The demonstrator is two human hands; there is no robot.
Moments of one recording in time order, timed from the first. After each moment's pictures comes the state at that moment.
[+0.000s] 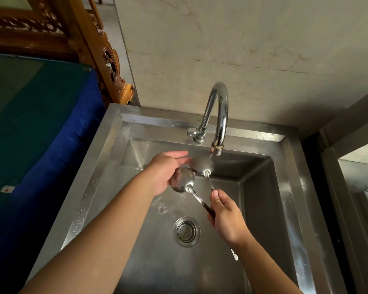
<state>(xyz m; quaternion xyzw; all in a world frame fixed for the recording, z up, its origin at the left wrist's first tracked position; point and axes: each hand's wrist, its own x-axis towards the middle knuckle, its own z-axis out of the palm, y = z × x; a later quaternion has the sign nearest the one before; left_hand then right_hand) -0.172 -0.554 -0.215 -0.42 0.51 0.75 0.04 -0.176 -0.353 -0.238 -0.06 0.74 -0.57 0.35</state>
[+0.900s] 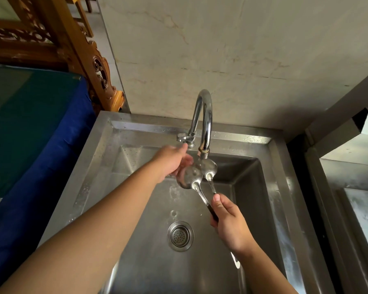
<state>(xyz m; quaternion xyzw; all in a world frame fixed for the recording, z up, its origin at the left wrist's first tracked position) -0.214 -0.554 -0.213 -0.35 0.73 0.58 0.09 -0.177 -0.327 -0.216 -0.08 0.74 -0.58 0.33</state>
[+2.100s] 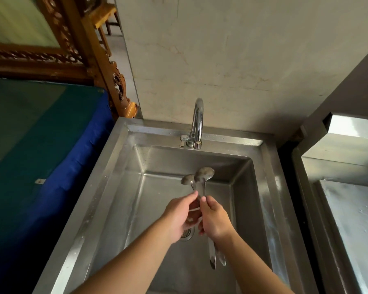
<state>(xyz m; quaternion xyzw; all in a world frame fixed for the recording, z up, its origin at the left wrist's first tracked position) -0.079 -0.420 -0.203 -0.44 0.43 0.79 0.05 -0.125 -0.316 -0.188 -0.05 0.78 -0.51 0.35</state>
